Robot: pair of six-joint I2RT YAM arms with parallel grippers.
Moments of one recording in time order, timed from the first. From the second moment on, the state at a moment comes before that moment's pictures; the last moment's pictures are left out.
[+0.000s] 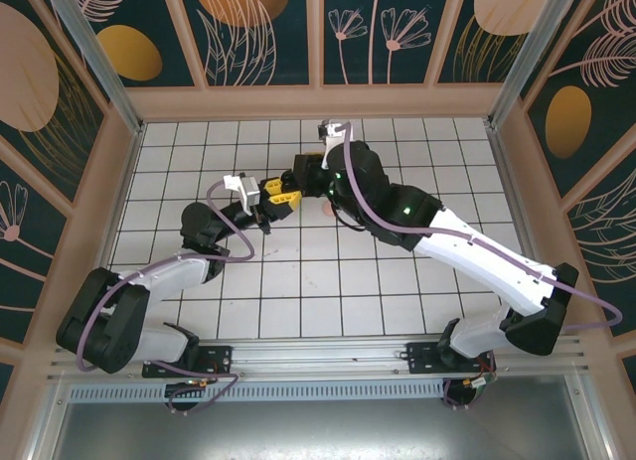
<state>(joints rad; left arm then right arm) -0.45 1.36 0.53 1.23 0.76 -0.27 1.04 1.39 1.52 -0.43 0.36 0.55</state>
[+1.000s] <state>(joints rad) -0.46 1.35 0.54 1.25 0.76 -0.28 1.07 1.39 1.45 -0.40 0.40 0.57</state>
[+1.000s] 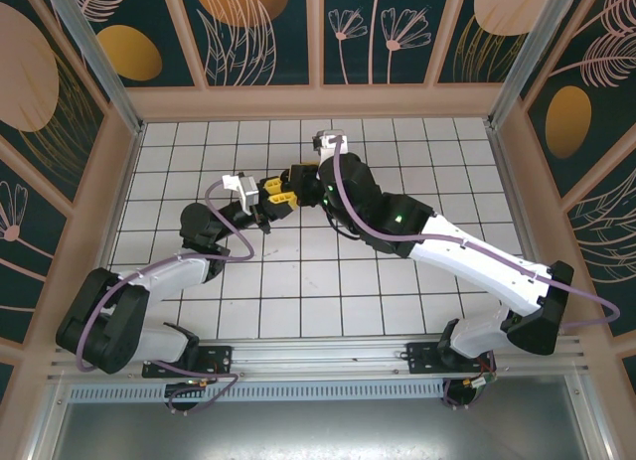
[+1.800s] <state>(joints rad) -0.46 1.34 0.54 1.23 0.75 -0.28 1.08 1.40 1.43 -0.38 0.42 0.57</state>
